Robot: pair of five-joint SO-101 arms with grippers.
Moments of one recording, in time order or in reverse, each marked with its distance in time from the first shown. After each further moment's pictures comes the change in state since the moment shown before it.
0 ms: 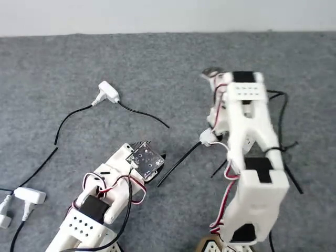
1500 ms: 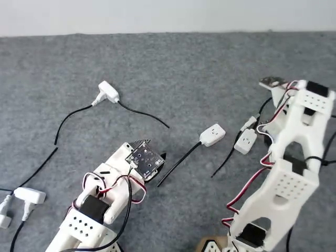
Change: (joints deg) left arm 0.0 0.0 0.0 -0.9 0.0; right arm 25.1 13.5 -8.4 -2.4 25.0
